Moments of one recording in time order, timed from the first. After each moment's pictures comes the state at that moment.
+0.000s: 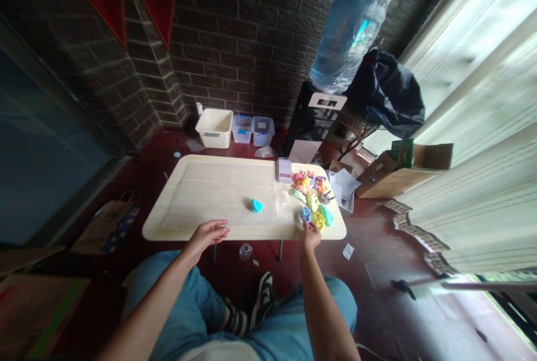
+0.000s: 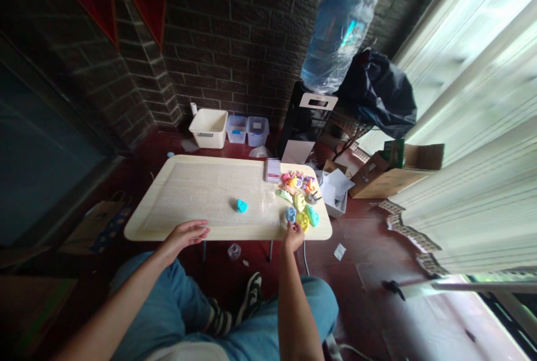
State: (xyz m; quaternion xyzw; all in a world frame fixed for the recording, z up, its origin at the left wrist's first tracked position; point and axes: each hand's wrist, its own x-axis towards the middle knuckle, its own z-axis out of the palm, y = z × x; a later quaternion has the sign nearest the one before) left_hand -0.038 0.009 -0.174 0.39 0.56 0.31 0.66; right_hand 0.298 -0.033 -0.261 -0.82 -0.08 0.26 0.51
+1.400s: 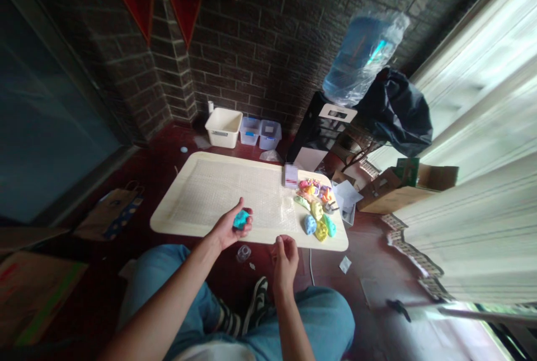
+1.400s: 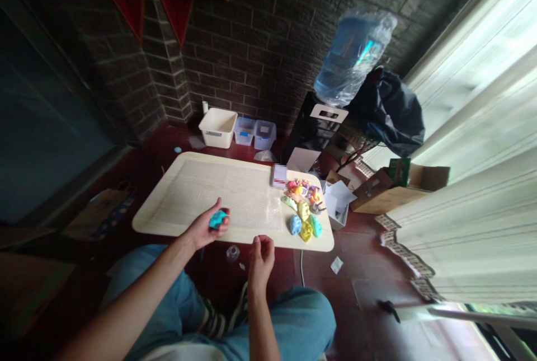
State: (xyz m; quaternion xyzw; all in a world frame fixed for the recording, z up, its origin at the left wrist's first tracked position) left_hand 0.010 0.025 -0.125 0.17 0.35 0.33 0.86; right_hand 0.154 -0.085 -0.175 -0.63 -0.24 0.35 0.65
